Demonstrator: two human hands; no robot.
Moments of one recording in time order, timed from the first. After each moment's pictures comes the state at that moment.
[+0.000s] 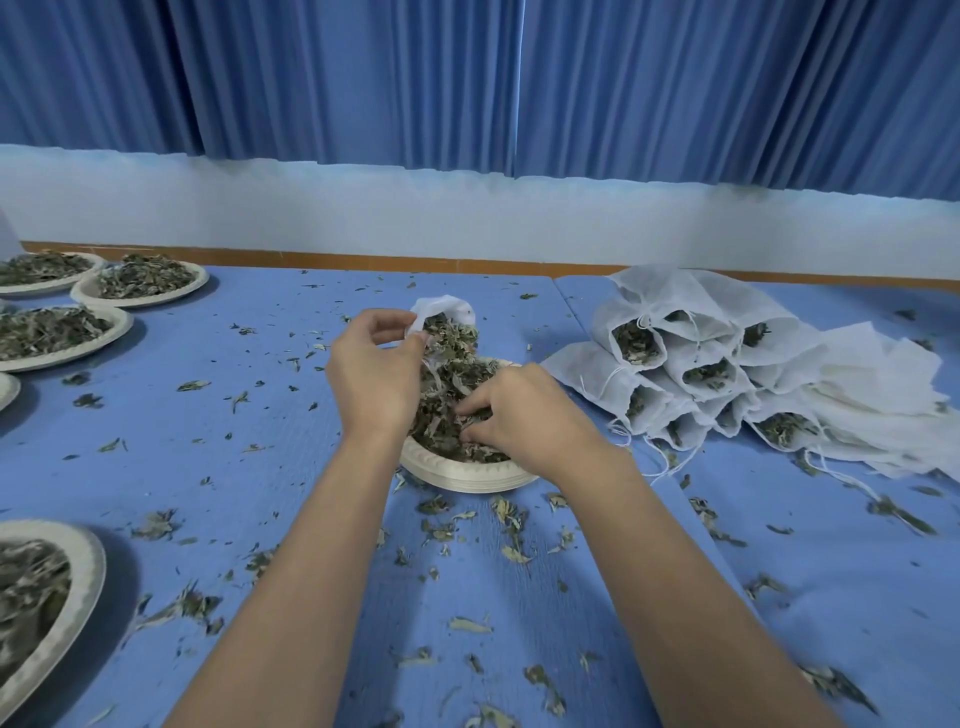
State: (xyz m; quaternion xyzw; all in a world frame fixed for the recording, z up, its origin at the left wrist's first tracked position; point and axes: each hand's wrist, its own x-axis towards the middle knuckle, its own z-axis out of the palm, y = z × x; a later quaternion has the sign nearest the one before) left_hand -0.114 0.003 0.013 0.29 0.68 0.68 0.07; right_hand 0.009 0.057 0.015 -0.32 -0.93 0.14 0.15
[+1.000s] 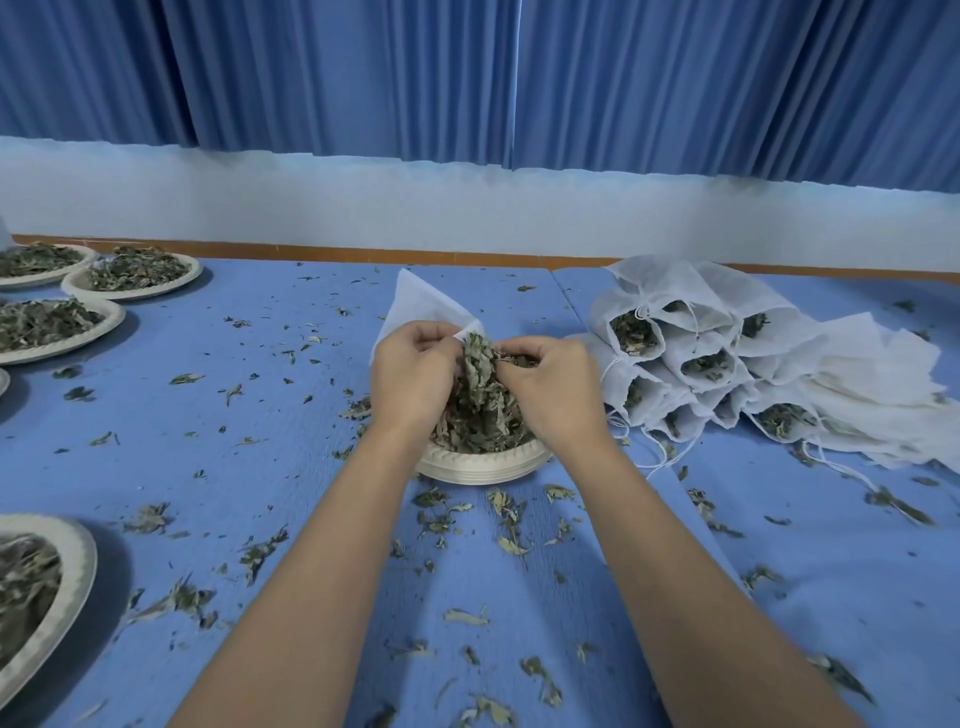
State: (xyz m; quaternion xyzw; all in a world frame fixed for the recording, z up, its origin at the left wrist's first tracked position) left_hand -0.094 0.012 0.010 0.31 0.64 0.67 0.21; right_hand 0.014 0.066 0.005 -0.40 -0.74 0.35 0.42
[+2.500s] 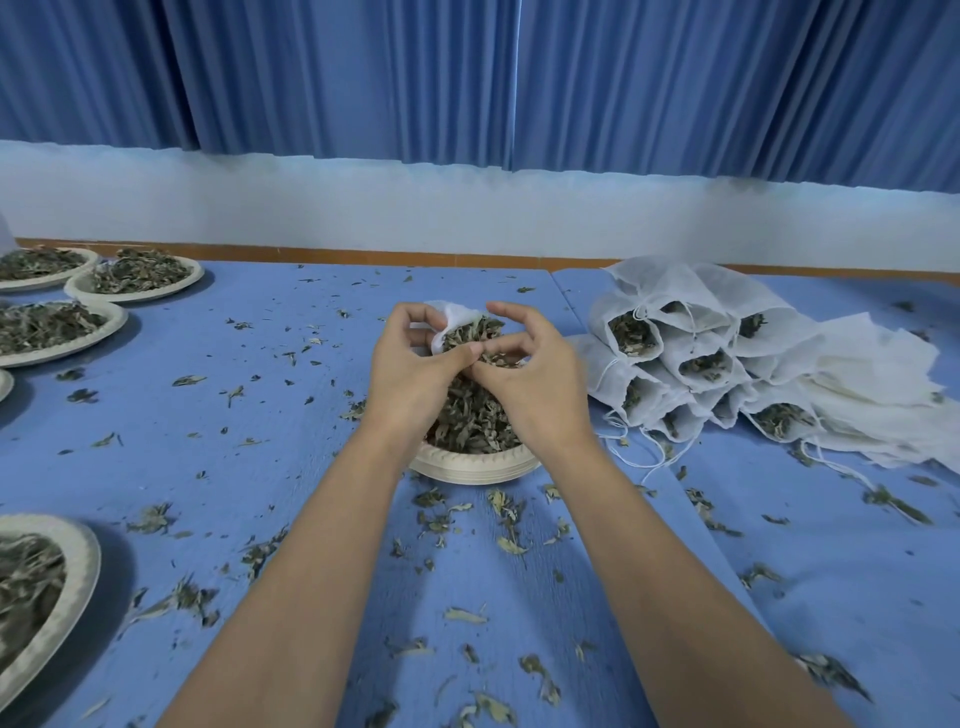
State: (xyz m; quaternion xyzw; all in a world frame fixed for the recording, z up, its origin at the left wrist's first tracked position) left_hand -0.096 0.005 0.007 0.39 0.56 0.70 0.20; right_hand 0.007 0.052 0.010 -0.34 -0.72 0.39 0.46
